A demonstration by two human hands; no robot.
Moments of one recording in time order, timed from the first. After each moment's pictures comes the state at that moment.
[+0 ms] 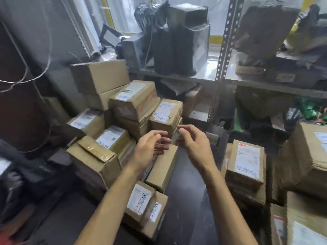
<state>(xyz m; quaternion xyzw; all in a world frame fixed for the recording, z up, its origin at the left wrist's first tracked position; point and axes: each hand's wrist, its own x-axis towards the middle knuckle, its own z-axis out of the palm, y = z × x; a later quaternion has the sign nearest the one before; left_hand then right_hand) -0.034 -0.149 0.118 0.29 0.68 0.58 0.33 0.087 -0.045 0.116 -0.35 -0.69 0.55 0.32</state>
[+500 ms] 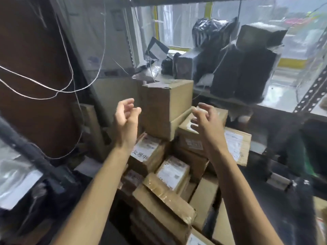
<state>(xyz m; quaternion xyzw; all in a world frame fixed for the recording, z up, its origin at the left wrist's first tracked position) -0.341 -0.213 0.192 0.21 0.68 0.70 0.02 -0.201 -0.069 0.183 -0.29 -0.64 0.62 0.35</state>
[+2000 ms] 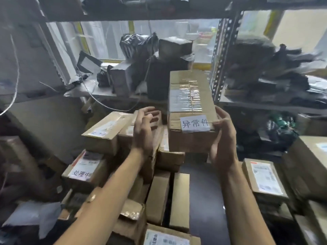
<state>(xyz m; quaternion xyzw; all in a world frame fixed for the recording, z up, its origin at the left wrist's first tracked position) -0.196 -0.088 0.185 0.38 0.56 0.70 0.24 -0.013 -0.034 0.188 -0.28 -0.45 0.63 0.57</state>
